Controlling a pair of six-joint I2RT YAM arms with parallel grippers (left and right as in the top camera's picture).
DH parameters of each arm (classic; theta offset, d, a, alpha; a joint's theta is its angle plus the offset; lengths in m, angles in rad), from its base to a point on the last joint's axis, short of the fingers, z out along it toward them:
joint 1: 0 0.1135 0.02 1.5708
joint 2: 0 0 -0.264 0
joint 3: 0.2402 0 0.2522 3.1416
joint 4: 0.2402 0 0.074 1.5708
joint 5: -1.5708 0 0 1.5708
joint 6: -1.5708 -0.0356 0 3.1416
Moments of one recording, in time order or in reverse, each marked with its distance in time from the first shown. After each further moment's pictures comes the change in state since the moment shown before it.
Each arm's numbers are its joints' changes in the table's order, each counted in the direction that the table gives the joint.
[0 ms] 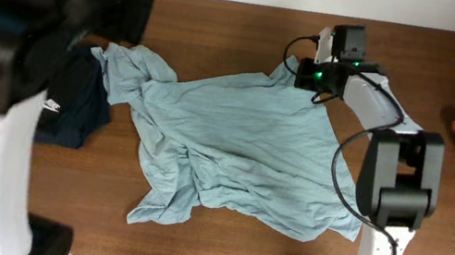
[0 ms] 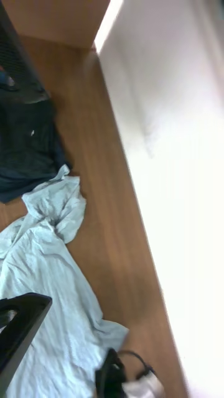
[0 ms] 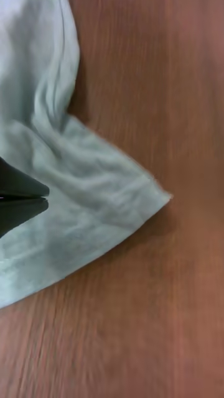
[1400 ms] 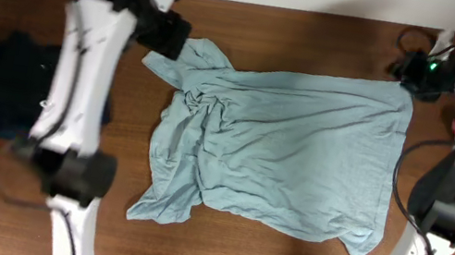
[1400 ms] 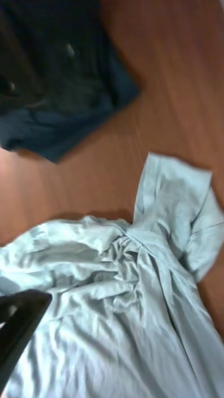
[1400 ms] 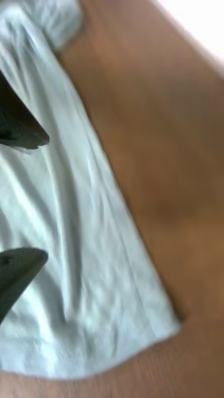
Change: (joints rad) left arm 0.000 -0.473 0.003 0.143 -0.110 0.014; right arm -0.396 0.037 0.397 0.575 0.150 -0.020
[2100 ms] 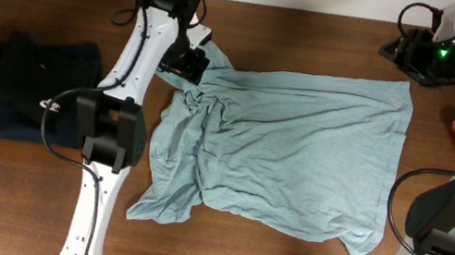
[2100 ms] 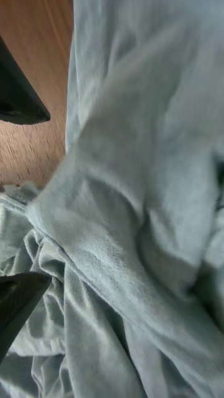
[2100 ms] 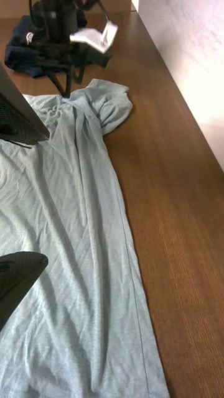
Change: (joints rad) left arm -0.010 -0.426 -0.008 -0.155 -0.141 -0.049; right arm 0.047 0.162 0.037 0.151 0.109 0.076
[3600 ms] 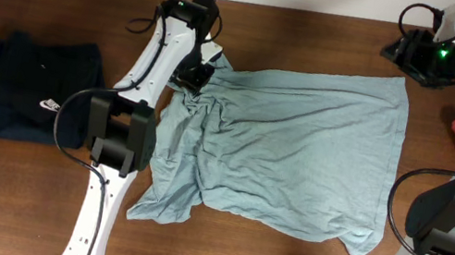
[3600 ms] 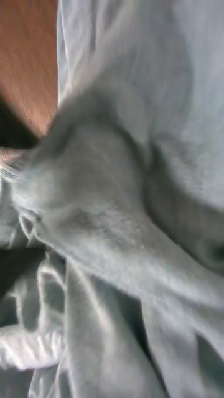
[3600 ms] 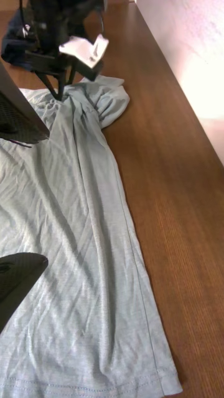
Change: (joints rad) left arm -0.059 0.011 -0.068 0.003 0.082 -0.028; right arm 0.000 0.000 0.000 0.000 -0.023 0.002
